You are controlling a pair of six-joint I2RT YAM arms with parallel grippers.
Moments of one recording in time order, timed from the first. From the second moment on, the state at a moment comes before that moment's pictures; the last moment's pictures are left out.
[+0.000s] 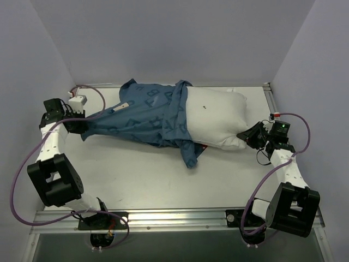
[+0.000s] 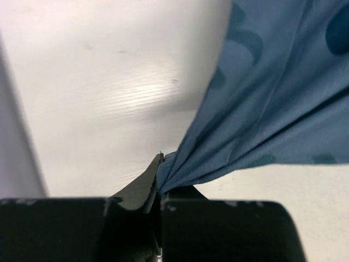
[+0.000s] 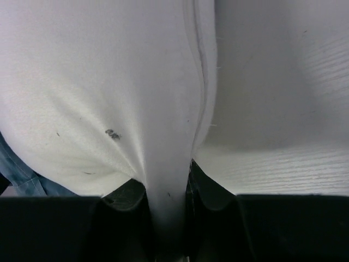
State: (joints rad) left arm 0.36 1.57 1.22 -0.57 0.41 0.41; right arm -0.30 1.19 0.66 -0.20 -0.54 0.59
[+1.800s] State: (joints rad) left arm 0.28 1.33 1.51 -0.73 0.38 0.24; right arm 0.49 1.78 1.23 -0.30 0.26 0.42
